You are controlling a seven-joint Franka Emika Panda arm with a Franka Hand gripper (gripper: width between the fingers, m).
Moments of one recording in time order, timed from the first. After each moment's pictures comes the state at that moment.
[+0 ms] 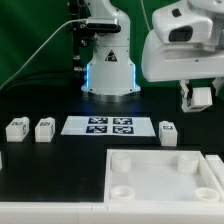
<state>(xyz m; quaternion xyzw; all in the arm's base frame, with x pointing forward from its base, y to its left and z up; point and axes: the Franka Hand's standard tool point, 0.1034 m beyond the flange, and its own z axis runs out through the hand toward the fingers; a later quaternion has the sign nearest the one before) 0.479 0.138 0.122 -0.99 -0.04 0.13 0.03</state>
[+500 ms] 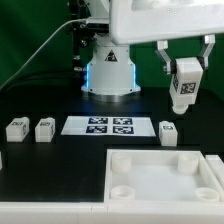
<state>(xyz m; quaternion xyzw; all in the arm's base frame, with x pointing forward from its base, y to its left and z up) 0.549 0.089 0.172 -0.99 -0.05 -0.14 0.05</state>
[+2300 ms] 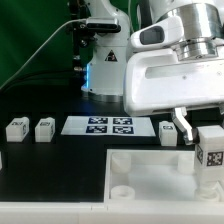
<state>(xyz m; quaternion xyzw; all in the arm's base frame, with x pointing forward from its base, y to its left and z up) 0.627 0.106 0.103 -0.95 -0.04 -0.29 0.05</state>
